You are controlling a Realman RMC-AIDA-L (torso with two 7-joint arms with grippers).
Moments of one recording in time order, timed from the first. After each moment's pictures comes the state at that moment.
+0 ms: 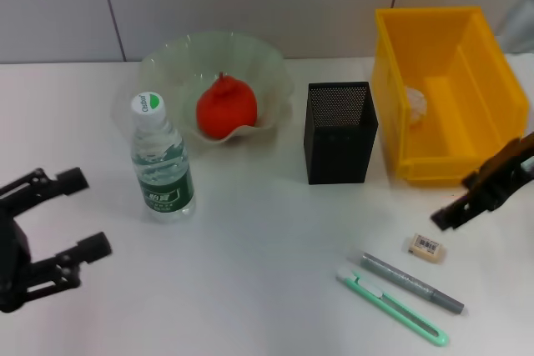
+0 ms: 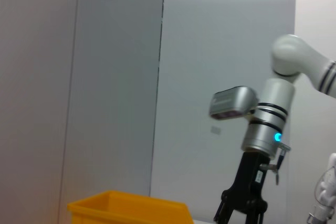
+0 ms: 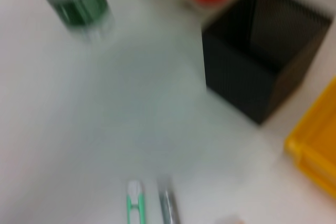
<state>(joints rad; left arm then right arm) -0.16 -2.00 0.77 0.77 1.54 1.92 -1.16 0.69 2.08 -1.03 -1.39 -2.65 -1.83 2.38</state>
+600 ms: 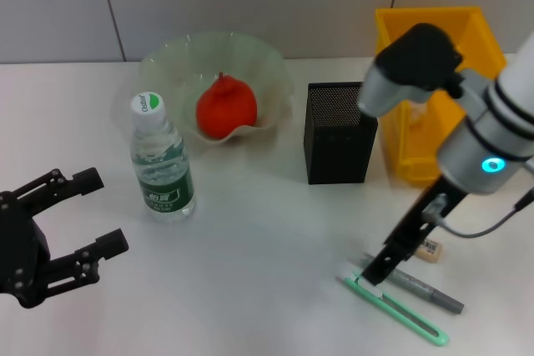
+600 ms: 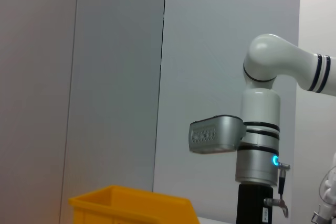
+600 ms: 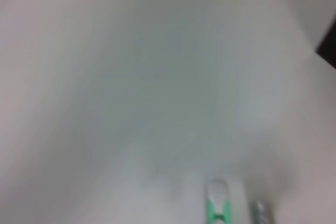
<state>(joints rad) -0.18 -2.02 0.78 0.76 1.56 1.89 -1.14 0.83 2.09 -1.36 -1.09 -2.59 -1.68 2.58</state>
